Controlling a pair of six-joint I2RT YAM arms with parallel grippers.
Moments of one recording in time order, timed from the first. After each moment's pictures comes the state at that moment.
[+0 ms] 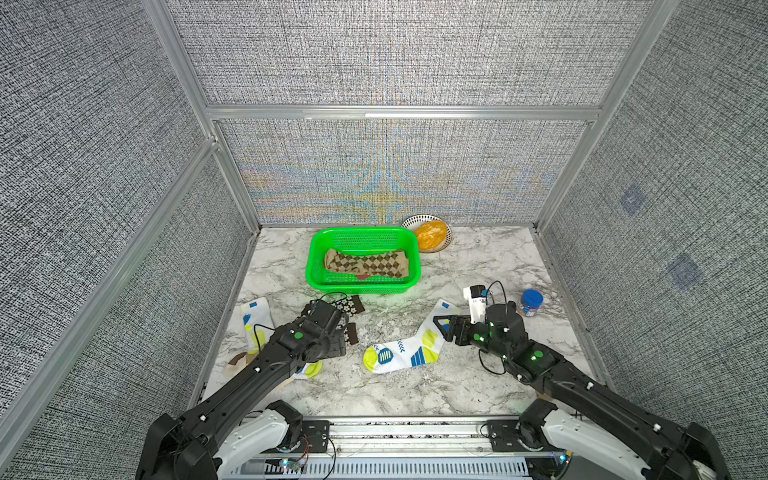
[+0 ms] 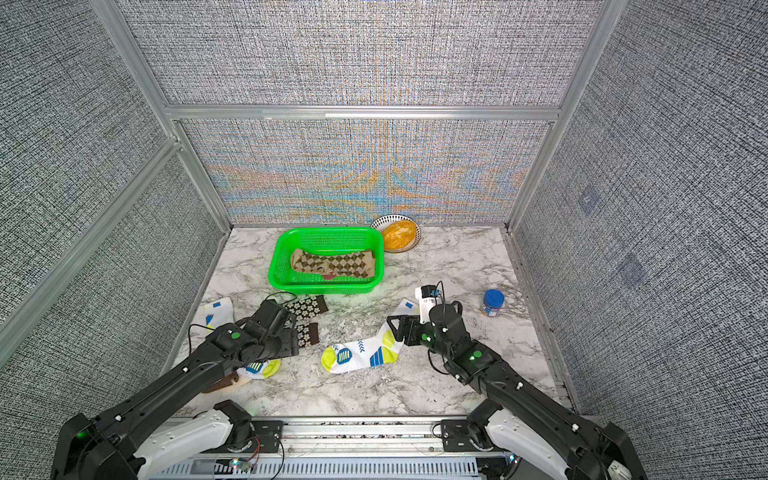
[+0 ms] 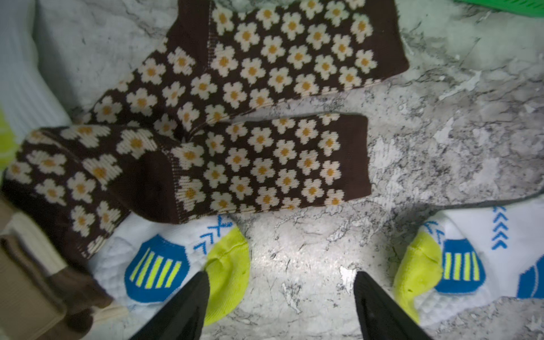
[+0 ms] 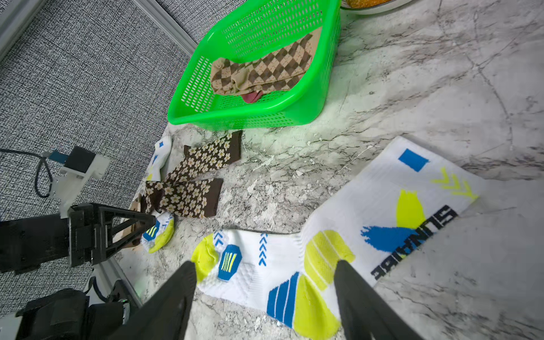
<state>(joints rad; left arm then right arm) -0.59 1.04 0.68 -0.88 -0.19 -0.68 0.64 0.91 0.51 -0.07 -0.12 0.64</state>
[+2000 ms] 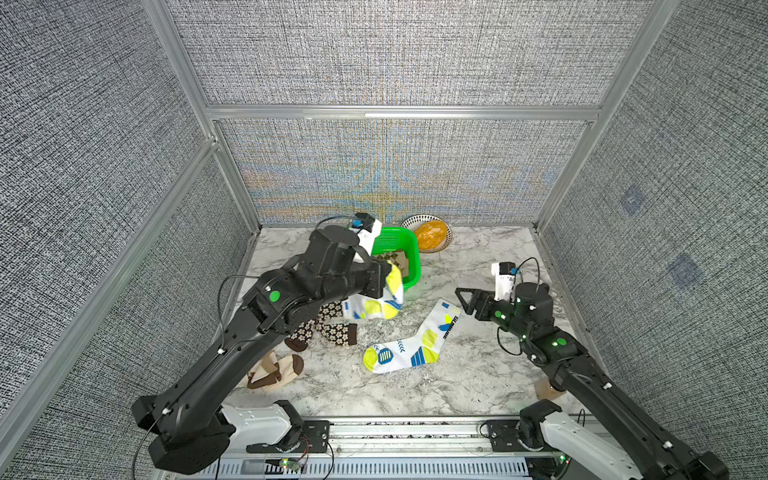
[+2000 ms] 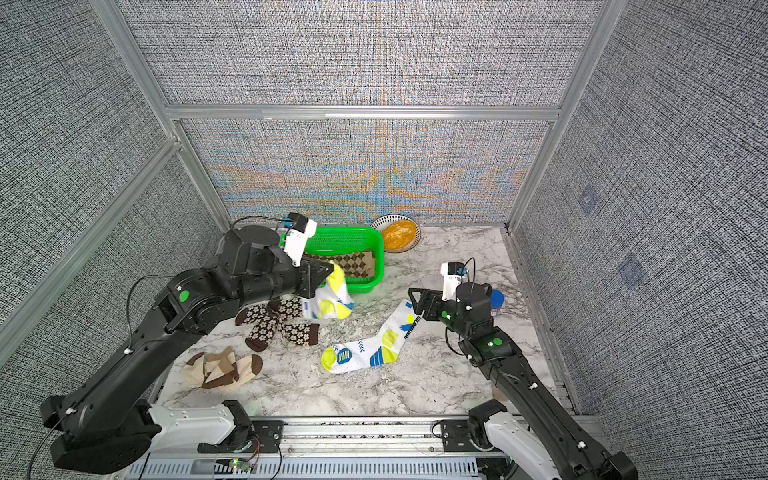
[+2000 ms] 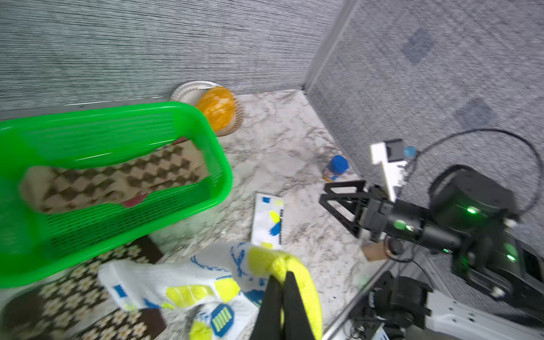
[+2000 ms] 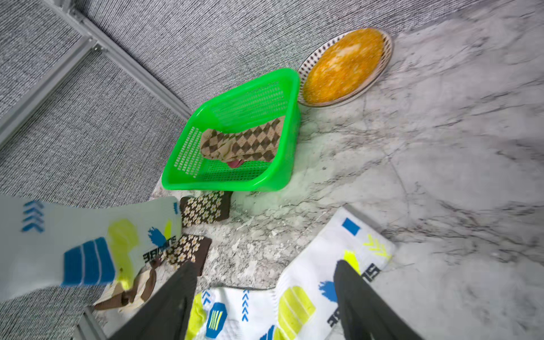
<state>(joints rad) -0.90 1.27 1.68 -0.88 0.04 -0.46 0.33 0.85 0.68 -0.20 -0.20 0.54</state>
